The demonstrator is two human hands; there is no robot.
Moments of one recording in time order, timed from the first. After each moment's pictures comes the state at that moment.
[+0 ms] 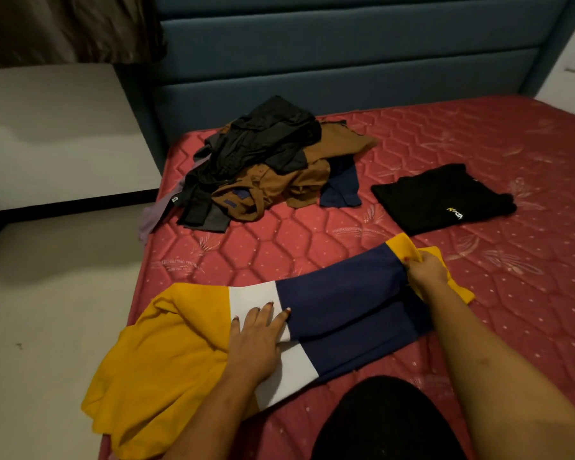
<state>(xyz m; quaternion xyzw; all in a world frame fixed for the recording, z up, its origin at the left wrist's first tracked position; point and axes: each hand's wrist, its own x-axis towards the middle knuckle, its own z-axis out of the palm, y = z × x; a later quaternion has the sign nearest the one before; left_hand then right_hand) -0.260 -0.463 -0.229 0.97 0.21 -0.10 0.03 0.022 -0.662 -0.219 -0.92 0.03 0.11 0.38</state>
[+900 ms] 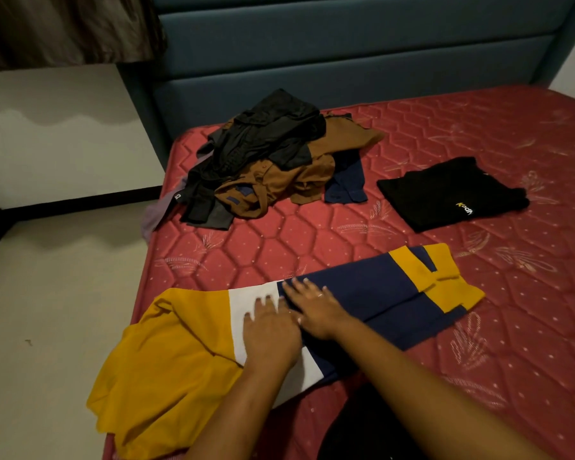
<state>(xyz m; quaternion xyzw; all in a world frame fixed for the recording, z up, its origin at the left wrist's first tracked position) -0.231 -0.485 -0.208 0.94 0.31 -0.09 0.06 -0.114 -0.544 -0.248 -0.85 -0.48 0.22 0.06</state>
